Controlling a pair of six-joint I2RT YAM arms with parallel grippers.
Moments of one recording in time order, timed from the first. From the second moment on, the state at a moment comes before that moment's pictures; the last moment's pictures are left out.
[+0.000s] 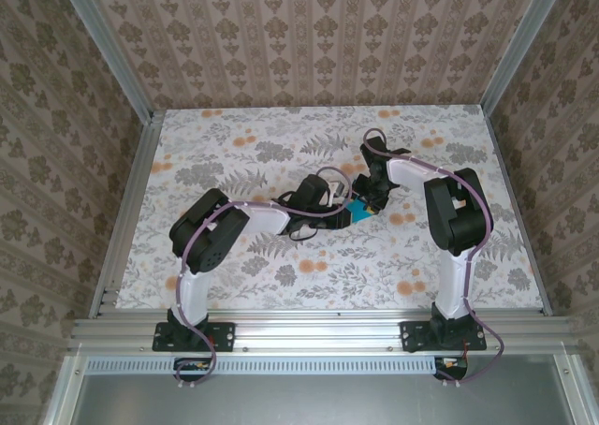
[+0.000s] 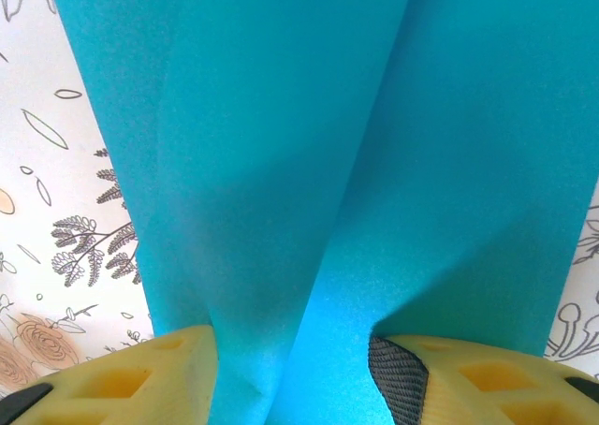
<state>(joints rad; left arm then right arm) -0.84 2.01 1.09 0.20 0.41 -0.66 0.29 2.02 1.35 -0.71 -0.21 0.82</state>
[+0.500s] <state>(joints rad) -0.84 2.01 1.09 0.16 0.36 -0.64 0.29 2.02 1.35 -0.71 -0.21 0.82</state>
